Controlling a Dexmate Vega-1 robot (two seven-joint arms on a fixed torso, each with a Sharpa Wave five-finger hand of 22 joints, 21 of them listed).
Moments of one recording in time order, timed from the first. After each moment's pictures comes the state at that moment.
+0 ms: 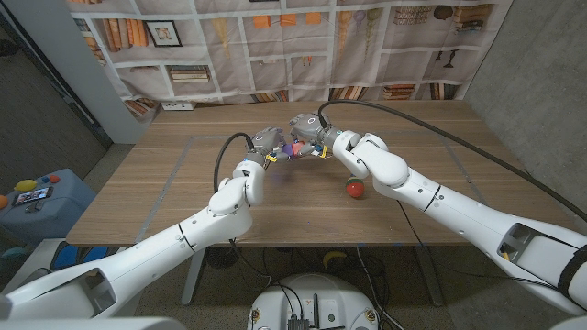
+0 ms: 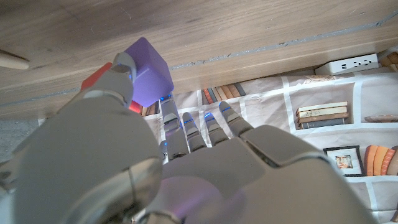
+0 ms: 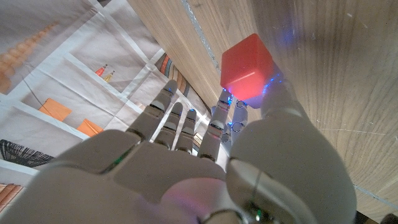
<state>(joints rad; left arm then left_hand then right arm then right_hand) 0.76 0.68 0.84 -2.00 0.66 0.80 0.11 0.90 -0.01 0.44 -0.18 0.22 0.79 -0.03 0.29 0.20 0.19 -0.15 0.20 0.18 0.07 -0.04 0.18 0.17 0.08 0.03 0.19 0.17 -0.53 -0.58 -0.92 -1.84 -1.23 -0.17 0.34 0.87 -0.02 0.31 -0.16 0.22 0.70 -0.20 0.62 0.29 0.20 -0.03 0.25 0.23 0.13 -0.01 0.34 0.31 0.48 0.01 0.19 0.17</state>
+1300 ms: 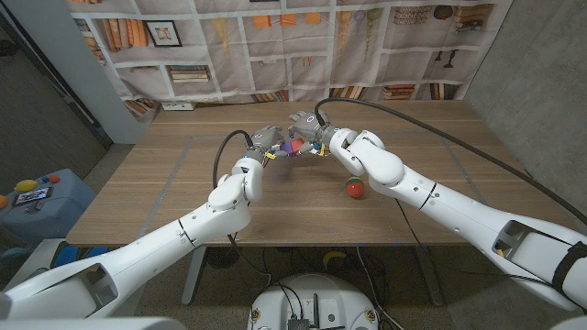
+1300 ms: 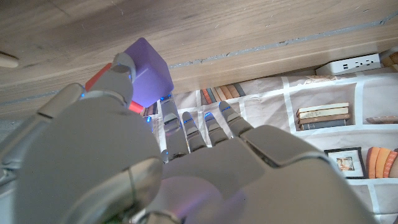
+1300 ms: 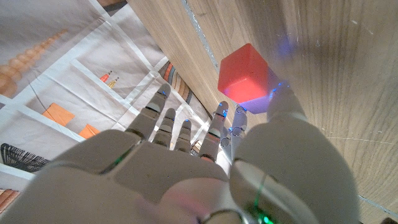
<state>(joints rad) 0.73 0.67 0.83 -1.97 0.64 0.78 0.11 0.90 -0.01 0.44 -0.18 0.22 0.79 -0.03 0.29 0.20 0.20 -0.15 0.20 0.18 0.08 -0.04 0.18 0.17 0.09 0.02 0.19 0.17 -0.51 -0.56 -0.93 -1.83 -1.27 -0.20 0.42 0.80 -0.10 0.27 -0.13 0.25 0.38 -0.20 0.47 0.24 0.04 0.03 0.20 0.24 0.03 0.08 0.28 0.32 0.39 0.10 0.18 0.17</state>
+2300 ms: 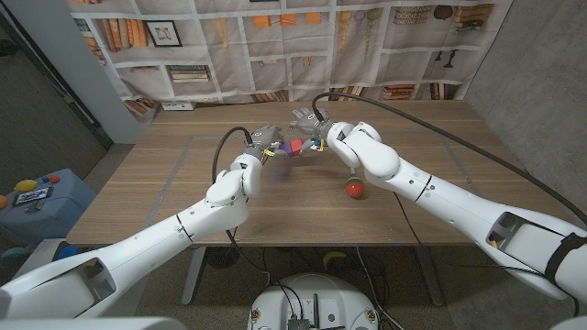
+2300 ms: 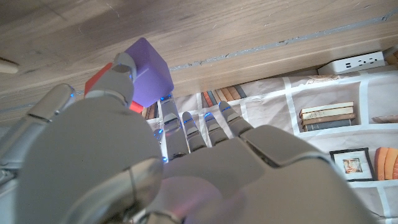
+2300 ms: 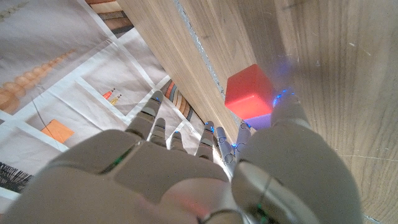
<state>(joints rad) 0.71 0.70 0.84 -1.98 0.64 0.78 0.06 0.91 -0.01 0.43 -0.17 0.22 0.79 -0.03 0.28 0.20 0.20 -0.15 0.20 0.18 0.08 -0.04 0.18 0.17 0.09 0.02 0.19 0.17 -0.47 -0.54 -0.95 -1.82 -1.28 -0.23 0.58 0.73 -0.09 0.25 -0.13 0.27 0.08 -0.14 0.32 0.22 -0.16 0.12 0.19 0.25 -0.12 0.17 0.22 0.33 0.25 0.16 0.18 0.16</state>
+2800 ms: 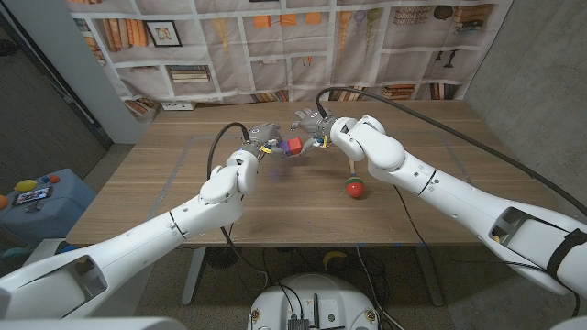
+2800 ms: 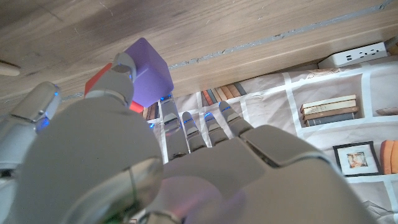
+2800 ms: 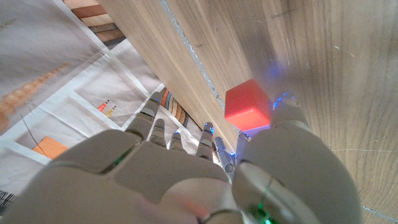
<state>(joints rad) 0.70 0.74 0.83 -2.01 0.66 0.76 0.00 0.91 -0.01 0.43 -0.18 0.22 0.79 -0.03 0.28 0.20 0.20 -0.15 0.20 0.18 0.08 -0.04 0.18 0.17 0.09 0.02 0.19 0.17 -0.45 -0.56 -0.91 -1.84 -1.17 -0.20 0.63 0.69 -0.08 0.25 -0.11 0.27 0.06 -0.14 0.31 0.22 -0.17 0.12 0.19 0.25 -0.13 0.18 0.21 0.33 0.24 0.16 0.18 0.16</state>
